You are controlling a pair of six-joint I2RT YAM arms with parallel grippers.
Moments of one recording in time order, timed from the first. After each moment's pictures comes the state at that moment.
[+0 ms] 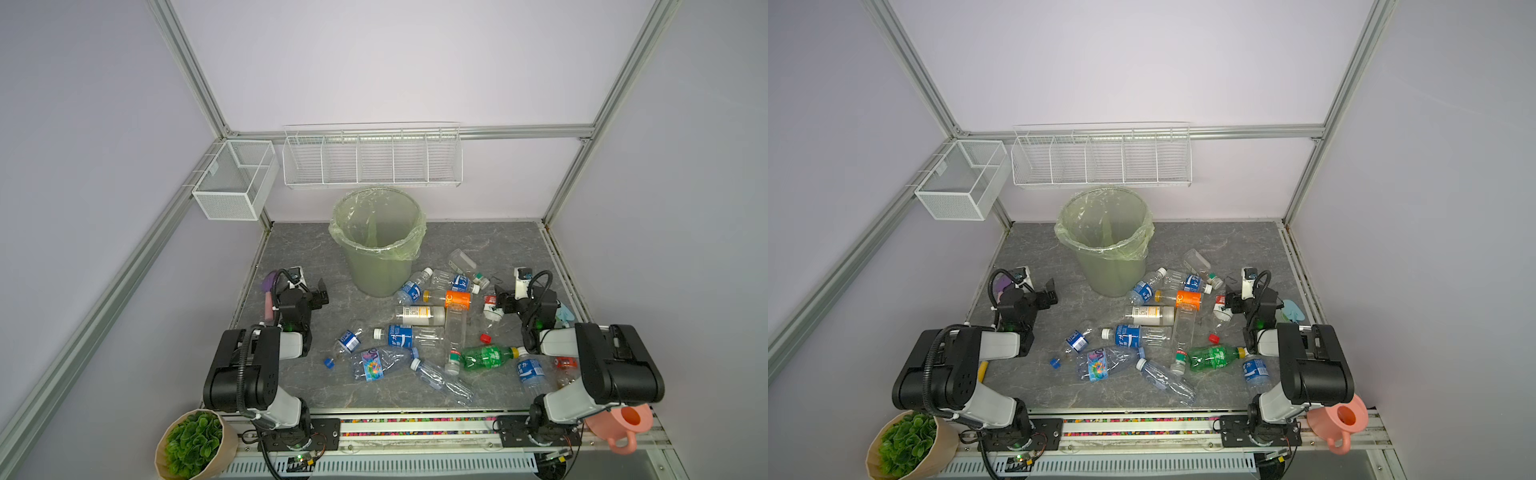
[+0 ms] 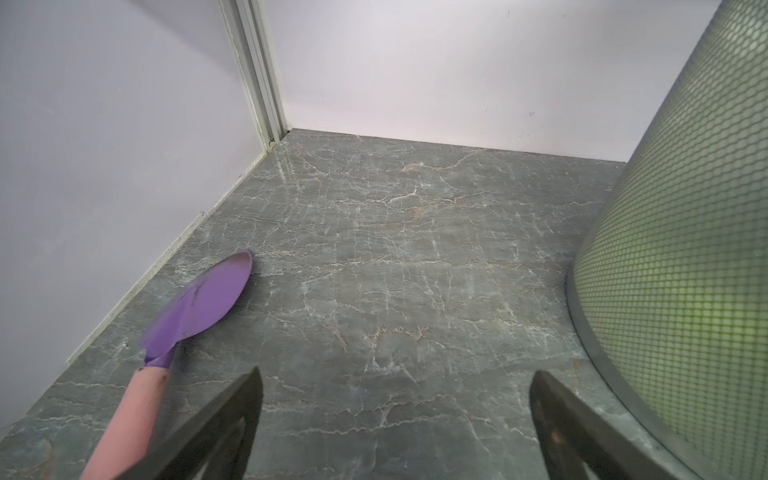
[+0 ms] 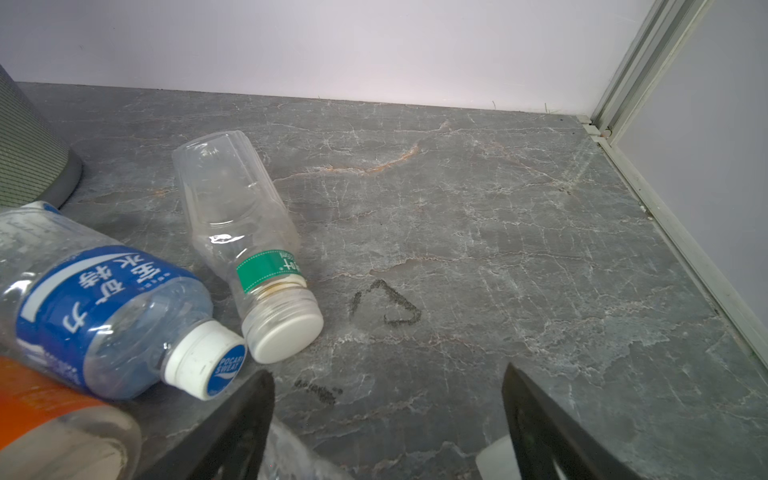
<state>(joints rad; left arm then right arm) -0.02 1.55 0.38 0.88 -0.09 -0.05 -0.04 1.55 0.37 0.81 -0.13 -0.05</state>
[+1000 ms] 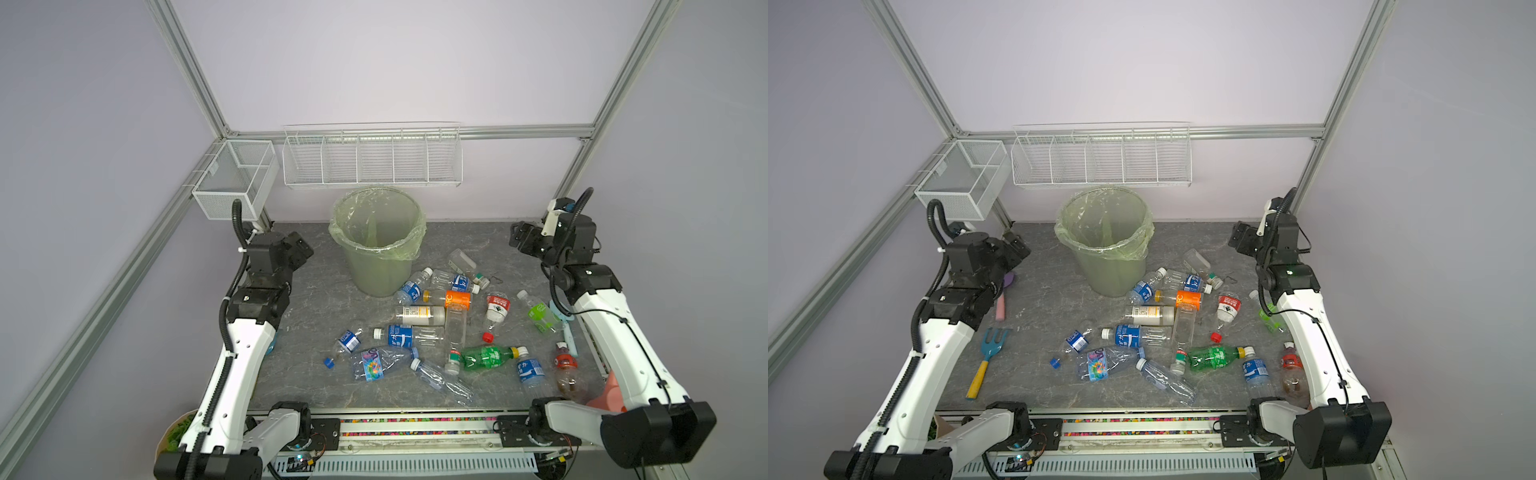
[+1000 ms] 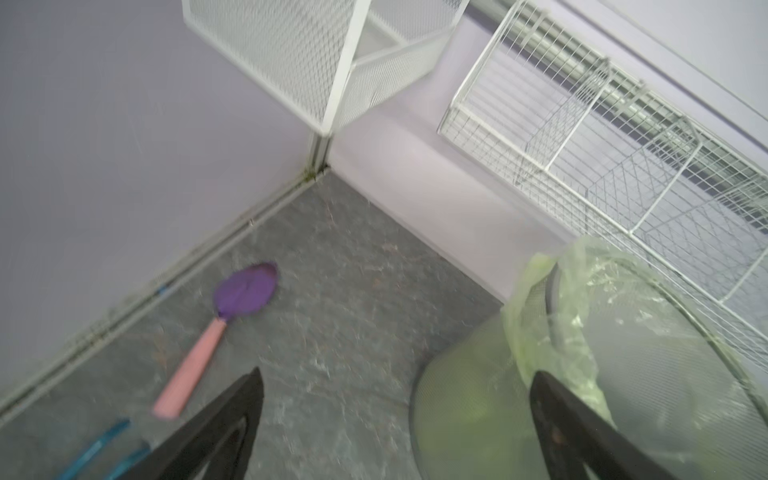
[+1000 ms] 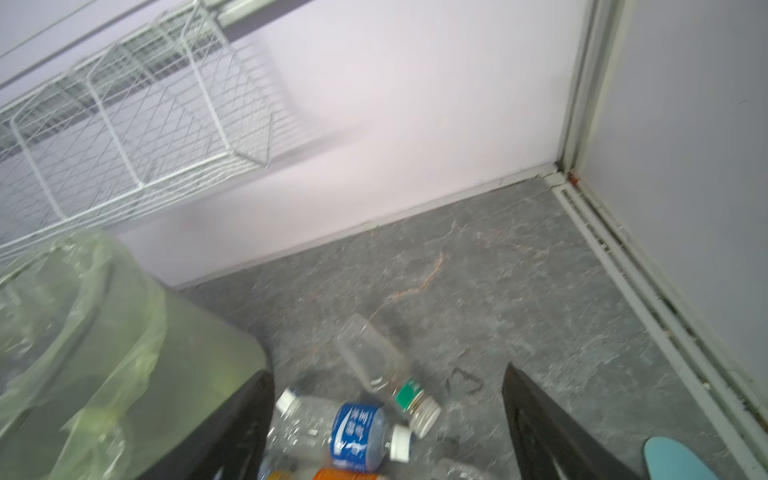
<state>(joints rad) -0.12 1.03 1.10 -0.51 -0.24 -0.67 0.13 1.22 1.25 -0.49 0.00 0.38</state>
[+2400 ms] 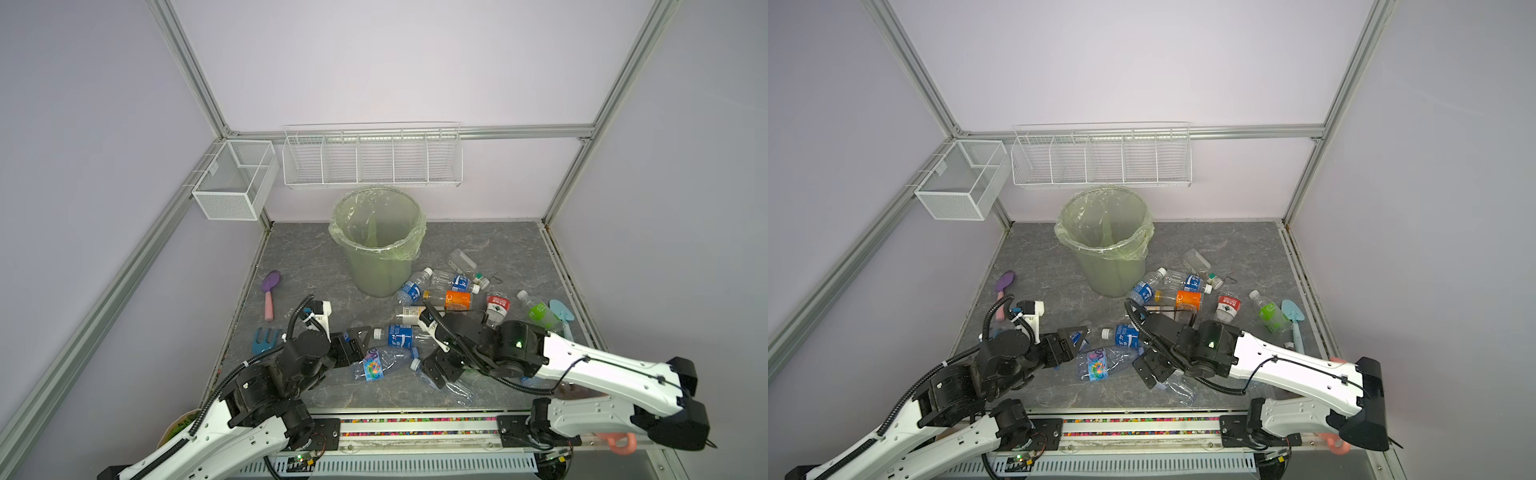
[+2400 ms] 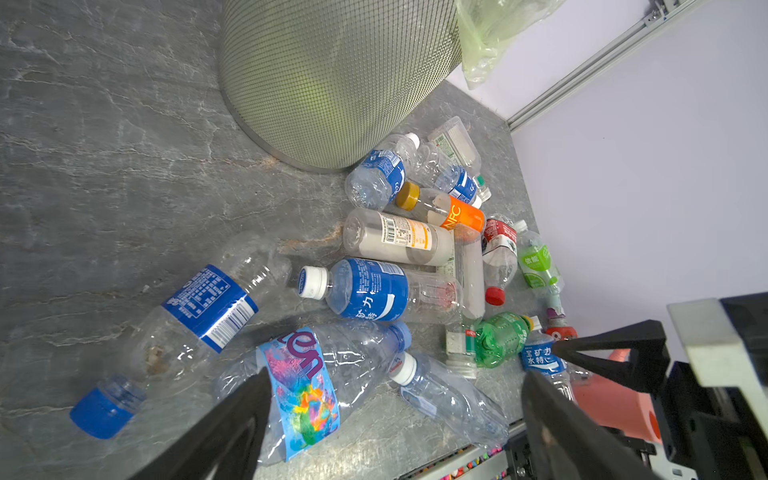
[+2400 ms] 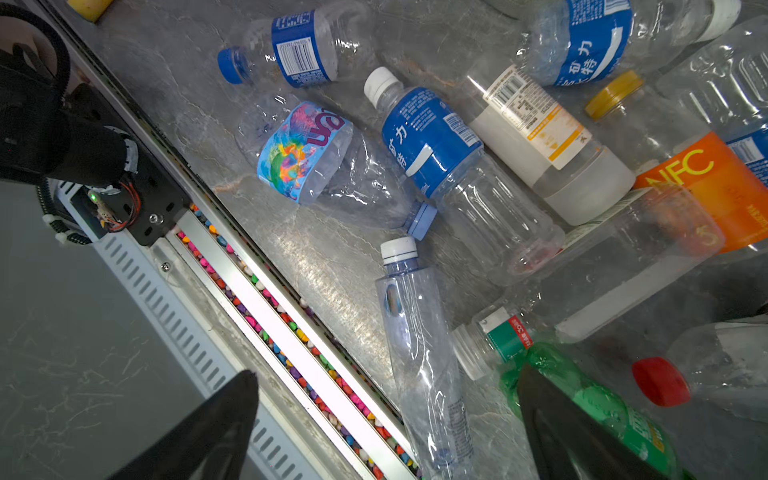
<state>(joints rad) -0.98 0.52 0.72 -0.74 -0.27 -0.94 1.24 1.20 1.11 -0.95 0.15 0.45</state>
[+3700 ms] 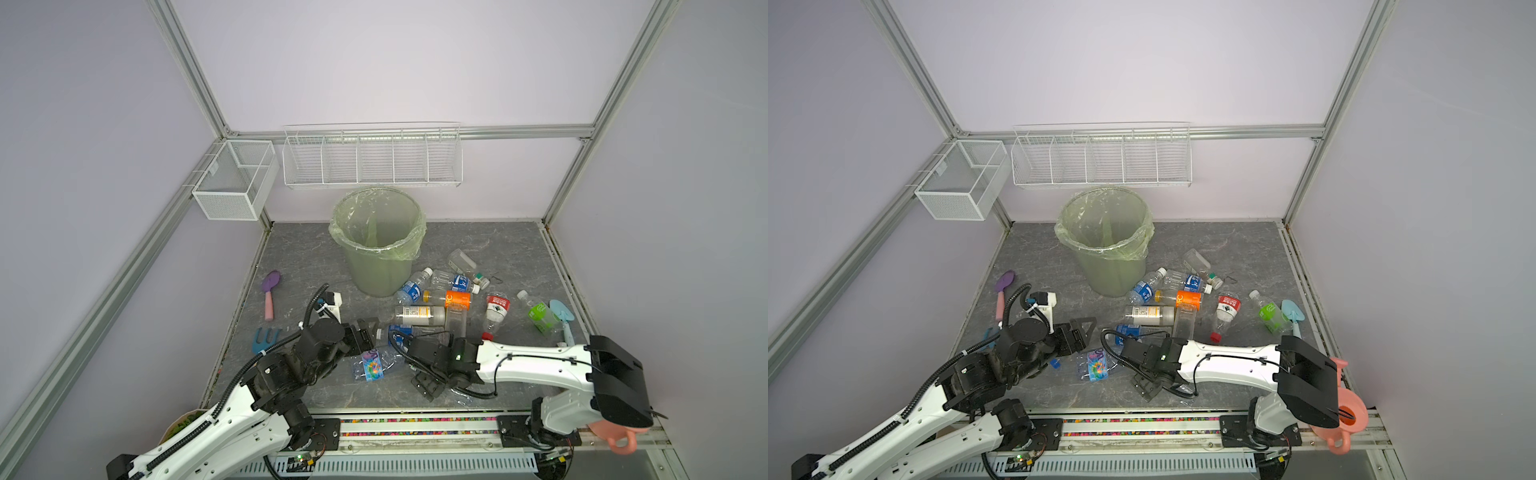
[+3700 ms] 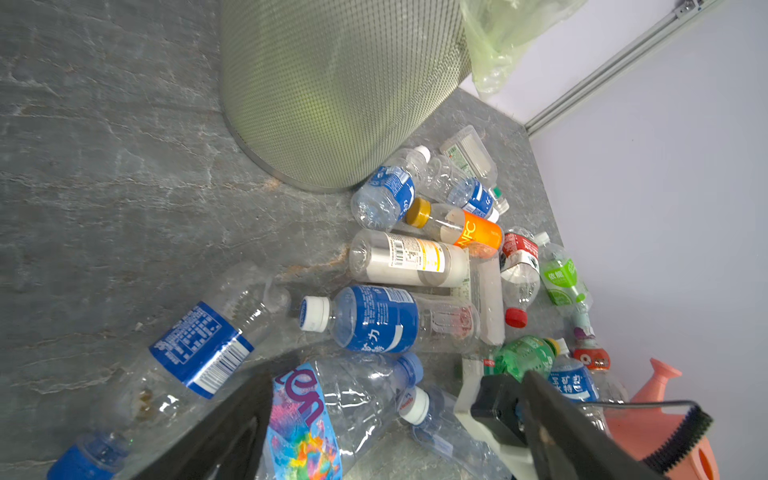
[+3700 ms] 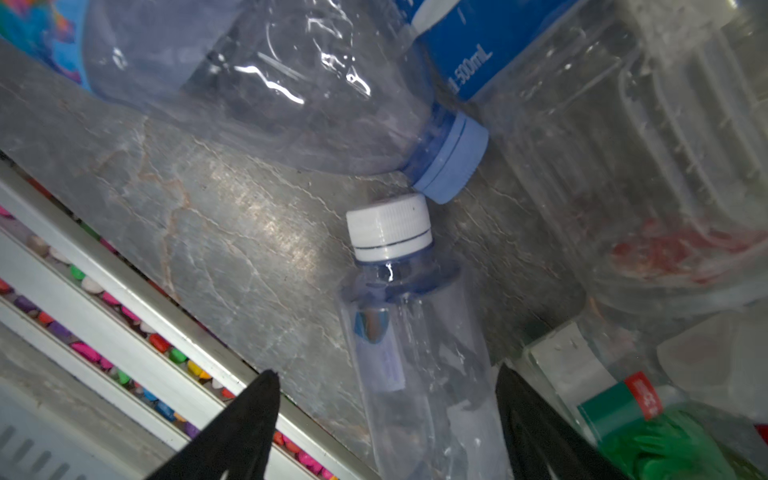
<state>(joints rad) -0.90 0.65 0.71 -0.61 -0.26 -0.87 1.27 1.51 0.95 -0.77 0.17 0.44</state>
